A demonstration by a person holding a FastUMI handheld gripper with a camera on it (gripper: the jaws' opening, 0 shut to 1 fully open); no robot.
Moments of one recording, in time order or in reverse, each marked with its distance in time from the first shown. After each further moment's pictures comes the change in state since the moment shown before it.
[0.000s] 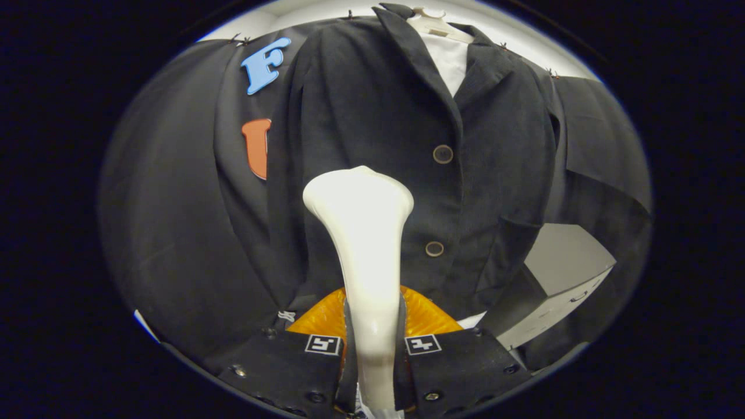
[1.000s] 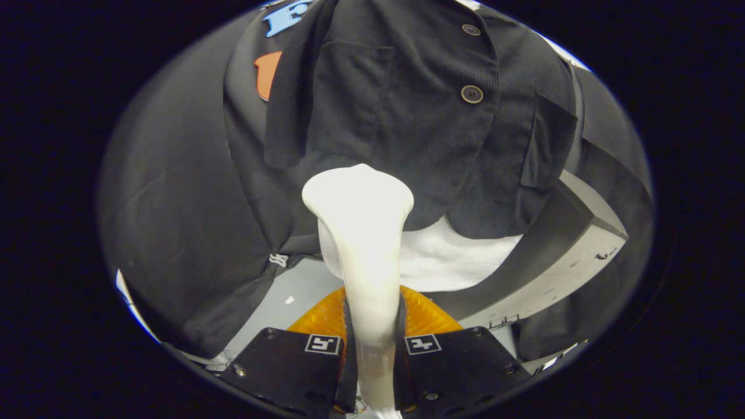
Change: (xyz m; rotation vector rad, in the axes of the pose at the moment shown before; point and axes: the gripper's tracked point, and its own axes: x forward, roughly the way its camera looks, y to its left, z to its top) arm 0.040 0.004 -0.162 -0.093 0.242 -0.003
